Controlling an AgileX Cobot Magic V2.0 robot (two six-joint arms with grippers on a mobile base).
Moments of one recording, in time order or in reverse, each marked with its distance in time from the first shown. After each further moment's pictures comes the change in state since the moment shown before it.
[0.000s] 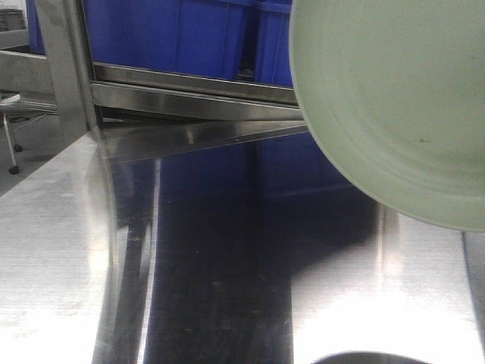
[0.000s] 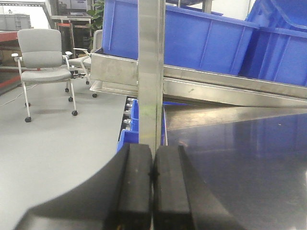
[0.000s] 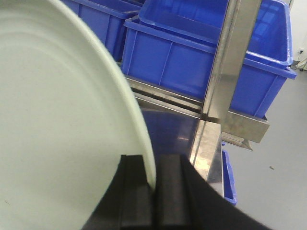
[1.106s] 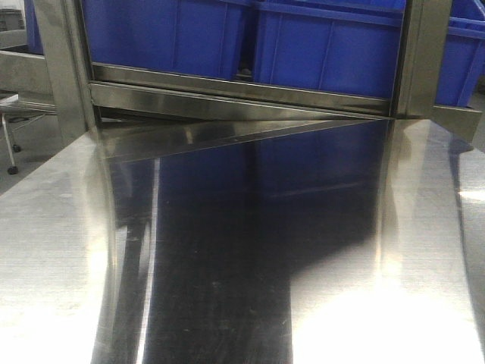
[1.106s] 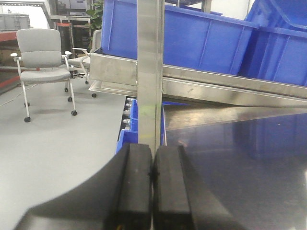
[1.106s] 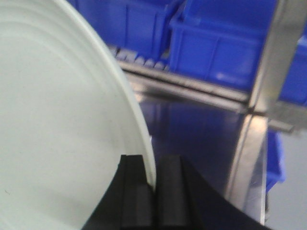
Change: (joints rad) left arm 0.000 0.000 0.000 0.000 0.000 0.000; right arm 0.000 0.198 -0.649 0.167 0.621 0.001
